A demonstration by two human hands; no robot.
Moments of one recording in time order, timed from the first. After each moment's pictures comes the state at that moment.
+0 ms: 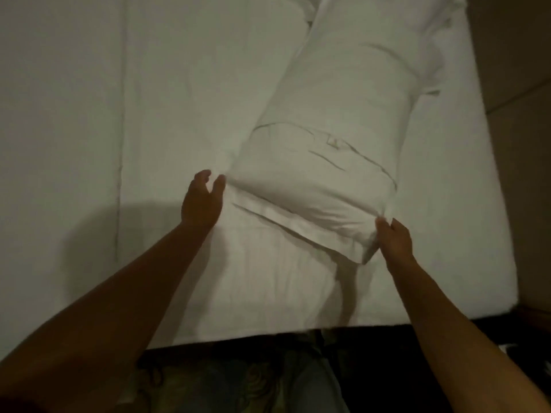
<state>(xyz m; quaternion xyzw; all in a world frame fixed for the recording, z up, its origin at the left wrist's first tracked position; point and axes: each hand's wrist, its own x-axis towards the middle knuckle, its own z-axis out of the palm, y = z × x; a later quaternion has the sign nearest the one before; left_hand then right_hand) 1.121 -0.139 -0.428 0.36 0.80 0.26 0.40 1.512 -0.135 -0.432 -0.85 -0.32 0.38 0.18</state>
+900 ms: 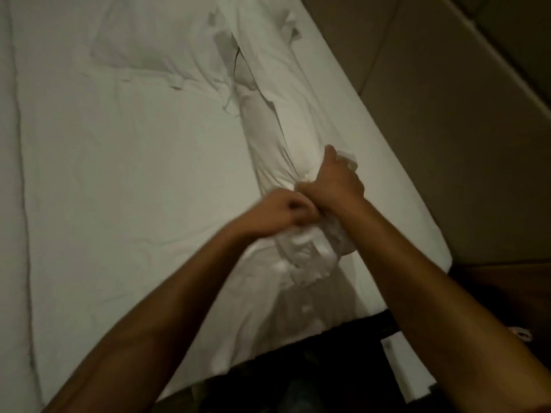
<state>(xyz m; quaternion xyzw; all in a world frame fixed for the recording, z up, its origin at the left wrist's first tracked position) 1.532 -0.075 -0.276 0.66 0.46 0.16 0.56 1.684 -0.058 -0.270 -0.78 -0.53 0.33 0.05</state>
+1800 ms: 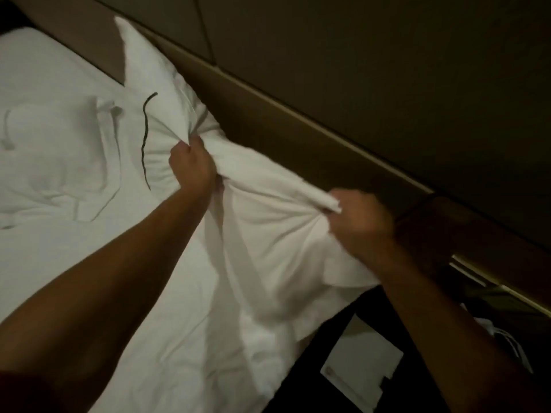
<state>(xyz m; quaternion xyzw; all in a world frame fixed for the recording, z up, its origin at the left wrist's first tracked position) 1.833 0.060 -0.283 0.57 0.63 0.36 0.38 1.967 -0.185 -0.259 -0.91 -0.34 0.19 0.12</state>
